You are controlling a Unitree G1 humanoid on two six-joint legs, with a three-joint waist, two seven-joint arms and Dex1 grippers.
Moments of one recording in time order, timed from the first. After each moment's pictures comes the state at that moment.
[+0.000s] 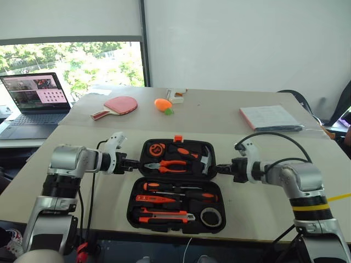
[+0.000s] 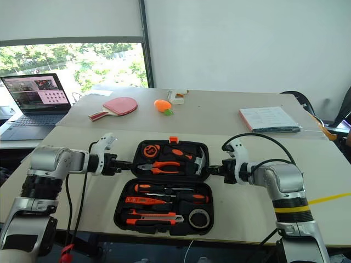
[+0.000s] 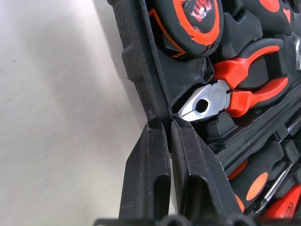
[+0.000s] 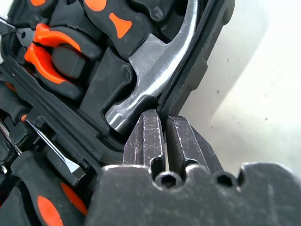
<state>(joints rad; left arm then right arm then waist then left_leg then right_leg) -0.75 0.63 0.03 0.25 -0.44 1.22 -0.84 -0.58 -0.57 -0.06 -0.01 0.51 1.11 0.68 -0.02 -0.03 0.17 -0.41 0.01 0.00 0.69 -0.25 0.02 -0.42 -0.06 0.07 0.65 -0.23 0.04</state>
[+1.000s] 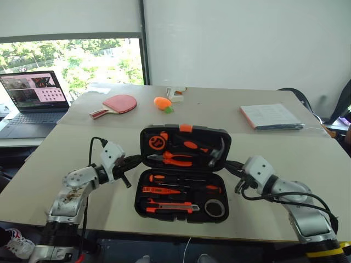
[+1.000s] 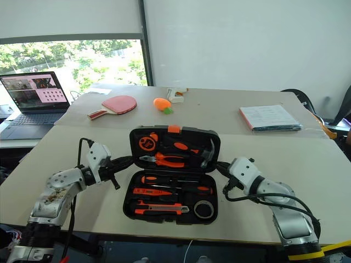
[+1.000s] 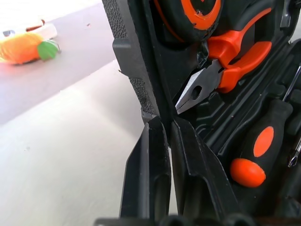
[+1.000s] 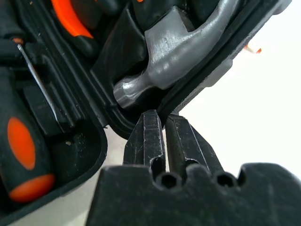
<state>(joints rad) -0.33 0.57 0.08 0.06 -0.26 0.13 -0.91 -0.18 -0.64 -0.02 -0.13 0.07 -0.07 0.72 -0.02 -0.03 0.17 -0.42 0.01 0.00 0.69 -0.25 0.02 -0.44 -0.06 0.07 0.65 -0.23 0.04</state>
